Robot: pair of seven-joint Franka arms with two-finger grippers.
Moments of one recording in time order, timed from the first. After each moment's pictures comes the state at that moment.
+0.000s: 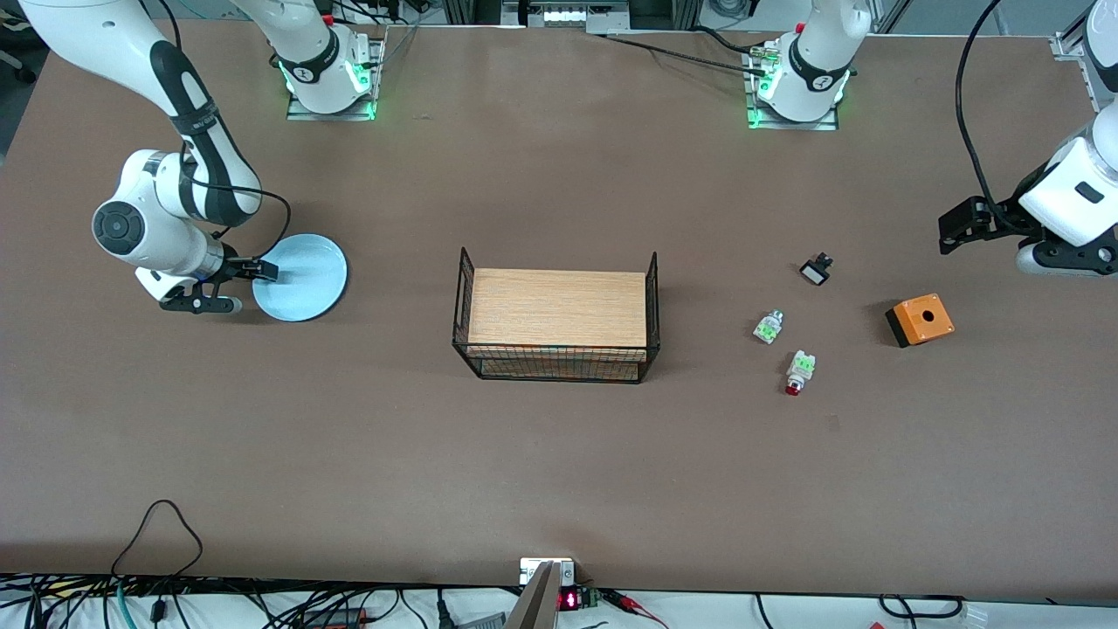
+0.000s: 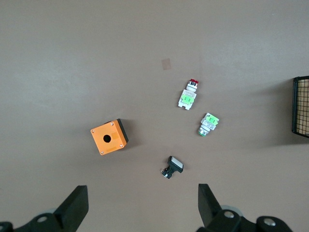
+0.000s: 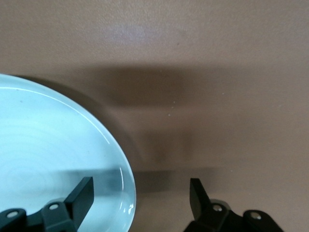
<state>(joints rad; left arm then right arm) 0.02 0.04 -0.04 -1.64 0.06 1.66 0.05 0.02 0.35 -0.17 -2.32 -0.05 2.49 -0.07</state>
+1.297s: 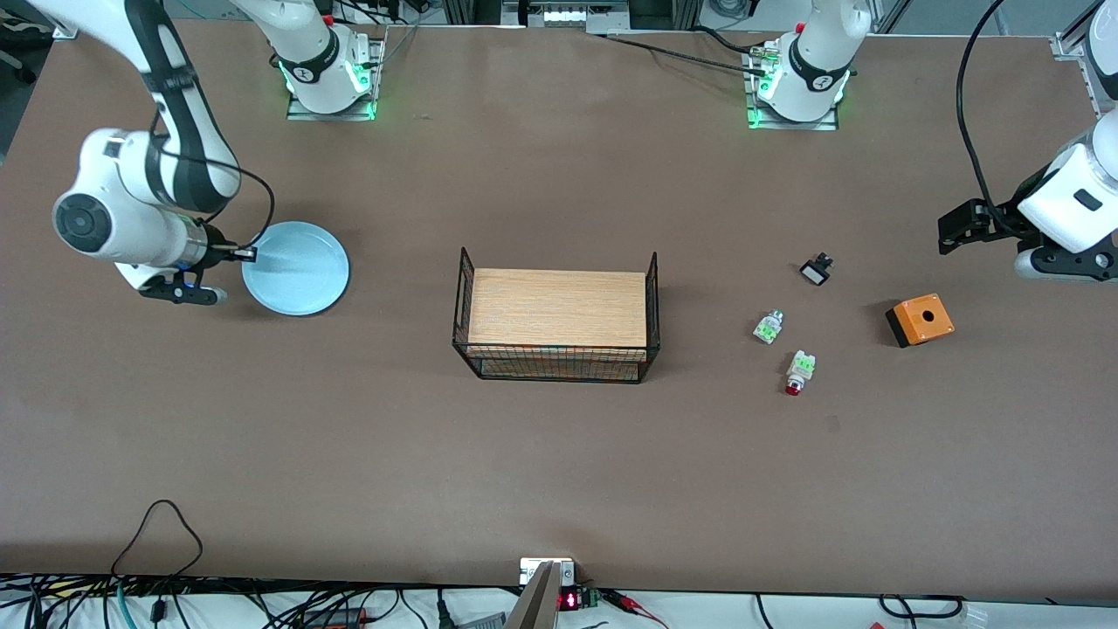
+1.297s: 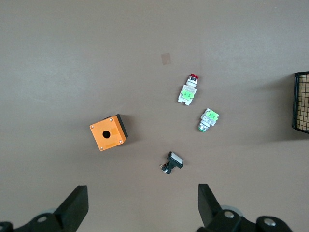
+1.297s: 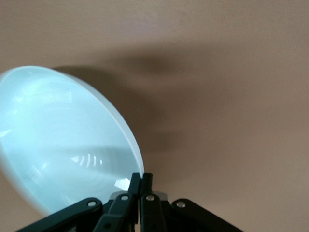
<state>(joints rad) 0.03 0.07 -0.04 -1.61 0.06 1.63 0.05 0.07 0.17 -0.15 -2.21 -0.03 2.07 0.09</state>
